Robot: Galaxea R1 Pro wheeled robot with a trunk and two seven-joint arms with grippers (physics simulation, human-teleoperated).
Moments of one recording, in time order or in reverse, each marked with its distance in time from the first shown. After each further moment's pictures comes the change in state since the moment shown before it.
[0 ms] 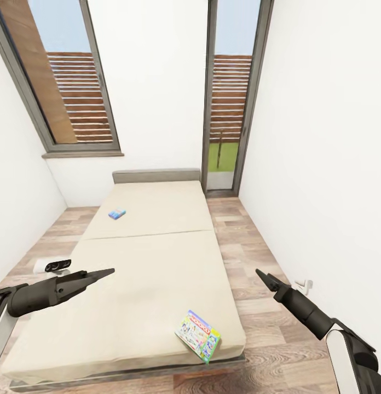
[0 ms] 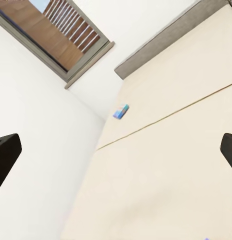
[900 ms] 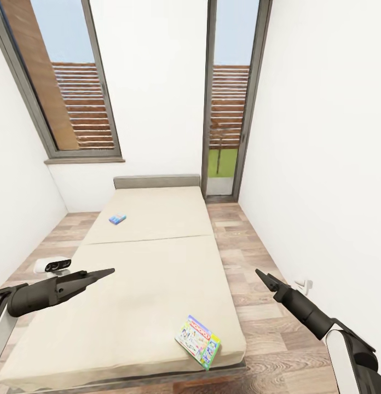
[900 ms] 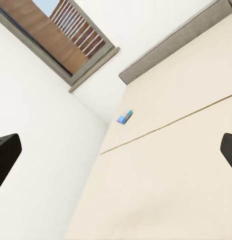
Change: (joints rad) left arm 0.000 0.000 0.000 0.000 0.000 0.000 0.001; right arm 0.000 0.000 0.001 0.000 0.001 0.000 0.000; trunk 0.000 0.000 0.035
